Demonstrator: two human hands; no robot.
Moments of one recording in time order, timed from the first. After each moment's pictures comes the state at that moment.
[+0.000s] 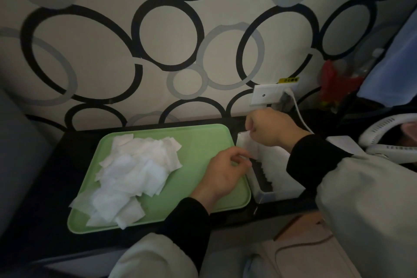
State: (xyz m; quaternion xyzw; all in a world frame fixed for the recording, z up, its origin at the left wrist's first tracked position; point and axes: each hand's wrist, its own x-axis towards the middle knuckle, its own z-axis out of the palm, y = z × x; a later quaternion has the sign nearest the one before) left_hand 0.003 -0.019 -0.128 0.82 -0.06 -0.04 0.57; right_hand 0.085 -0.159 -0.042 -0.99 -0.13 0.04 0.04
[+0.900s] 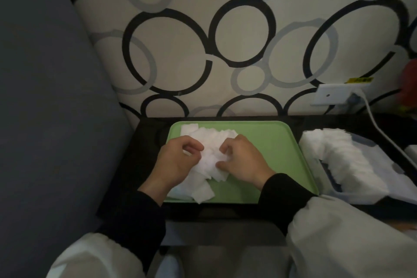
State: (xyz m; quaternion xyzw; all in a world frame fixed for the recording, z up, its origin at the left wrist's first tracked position) left_hand -0.071 0.199 -0.085 0.87 0.13 0.09 0.46; right_hand -0.006 0.024 -0.104 -0.93 -0.22 0.06 0.28
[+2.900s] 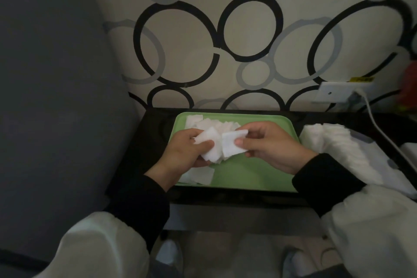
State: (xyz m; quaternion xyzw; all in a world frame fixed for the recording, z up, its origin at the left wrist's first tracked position) left_hand -0.091 0.185 -0.077 0.71 0.15 0.01 0.69; right_hand -0.027 -0.018 -0.057 -0.68 -0.18 0.26 0.66
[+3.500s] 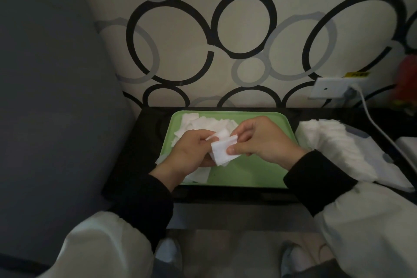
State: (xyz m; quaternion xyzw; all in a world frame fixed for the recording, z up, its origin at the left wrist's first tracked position) left_hand -0.088 0.161 -0.073 0.72 0.09 -0.05 0.69; right_hand -0.027 -0.016 -0.049 -0.81 -0.19 0.18 0.52
